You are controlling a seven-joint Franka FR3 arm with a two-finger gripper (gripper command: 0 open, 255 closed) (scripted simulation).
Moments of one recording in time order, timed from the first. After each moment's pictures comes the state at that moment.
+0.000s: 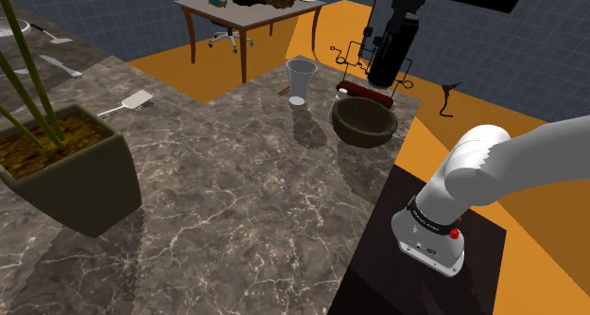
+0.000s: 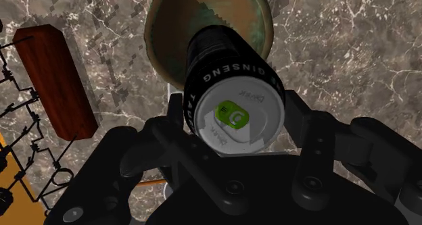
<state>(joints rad) 0.00 -0.72 0.04 -2.00 0.03 1.28 -0.01</state>
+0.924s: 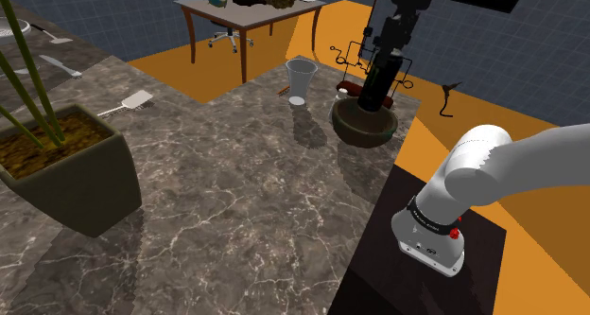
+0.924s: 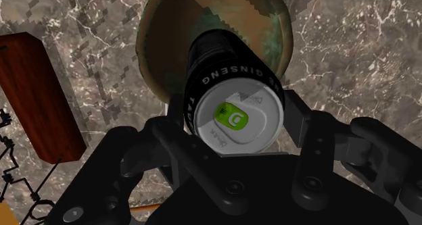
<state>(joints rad) 0.01 -0.81 0.04 -2.26 0.03 1.45 -0.01</state>
